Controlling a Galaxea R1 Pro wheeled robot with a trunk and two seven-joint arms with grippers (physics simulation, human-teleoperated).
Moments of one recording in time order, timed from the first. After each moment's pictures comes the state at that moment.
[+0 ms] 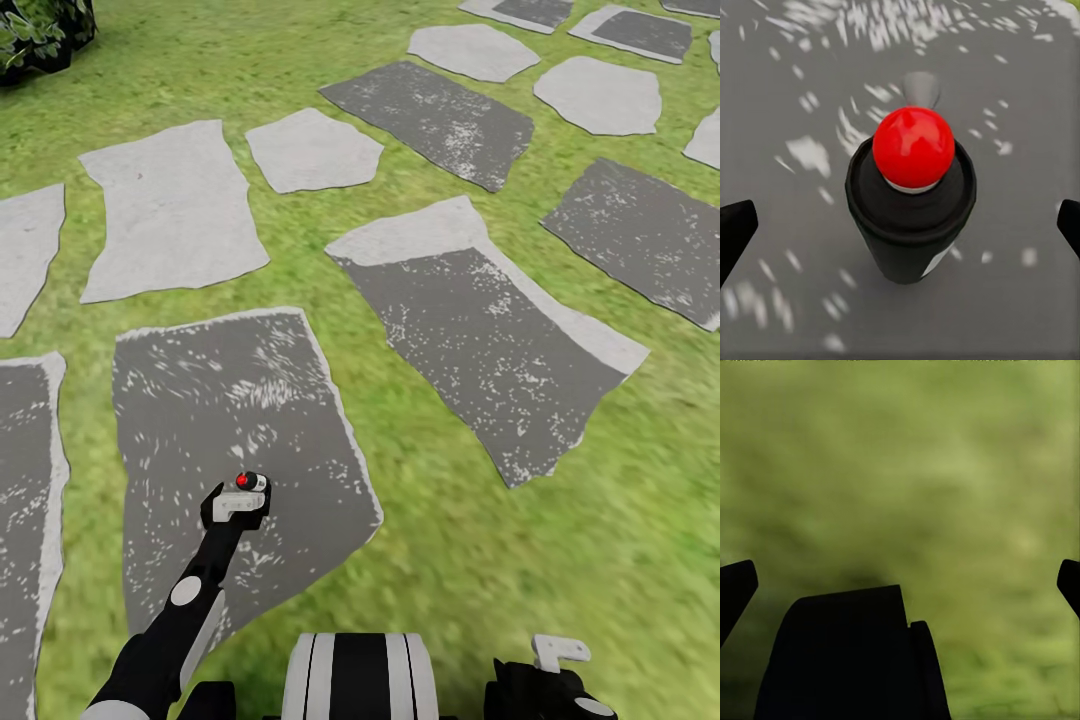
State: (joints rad) left arm -0.44 0.01 -0.01 -0.91 0.01 -0.29 0.00; right arm -0.05 -0.01 -0.13 -1.20 0.00 0.49 0.00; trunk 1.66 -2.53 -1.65
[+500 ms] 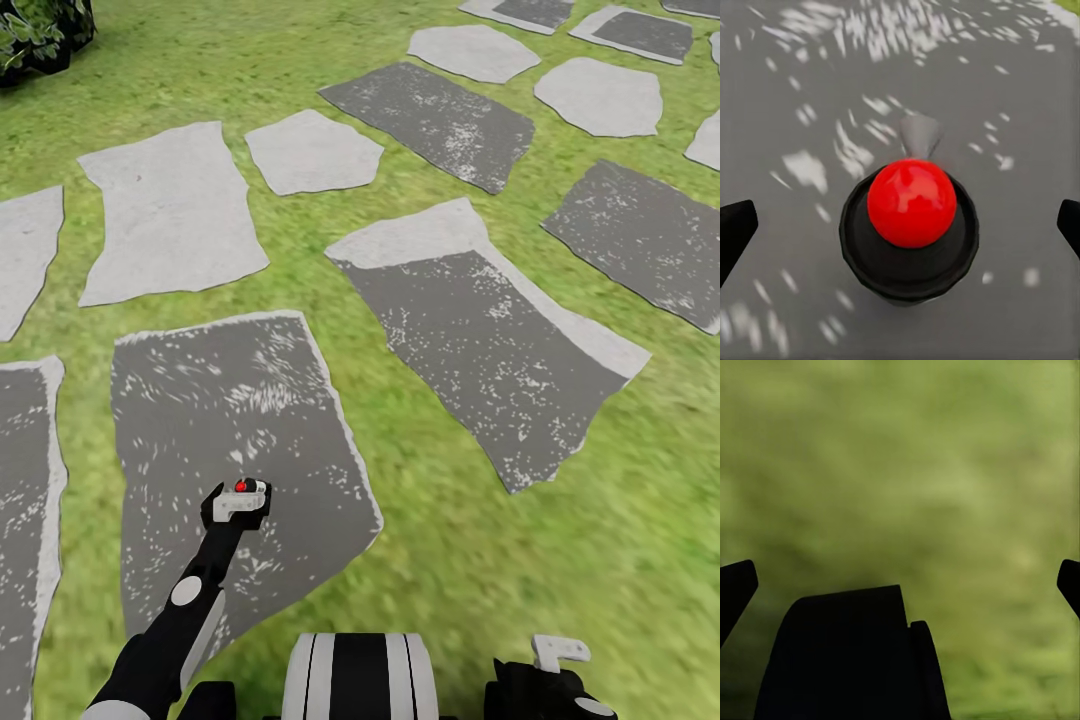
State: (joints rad) left arm -0.44 0.01 -0.01 -0.91 0.00 -0.29 0.00; right arm -0.05 -0.01 -0.13 -1.20 0.00 0.49 0.00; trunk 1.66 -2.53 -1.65
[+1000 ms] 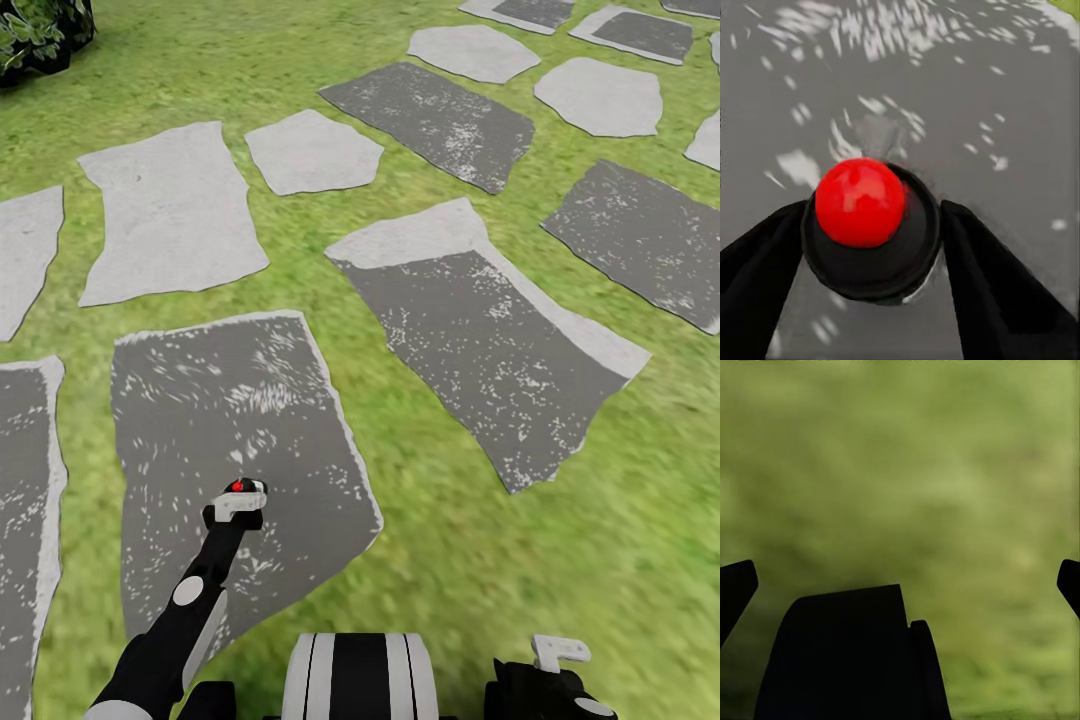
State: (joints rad) left arm -0.44 0.00 -0.01 -0.91 0.01 -0.29 0.00; right arm -0.05 -0.01 -0.13 -1.20 0.00 0.49 0.00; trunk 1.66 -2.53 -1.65
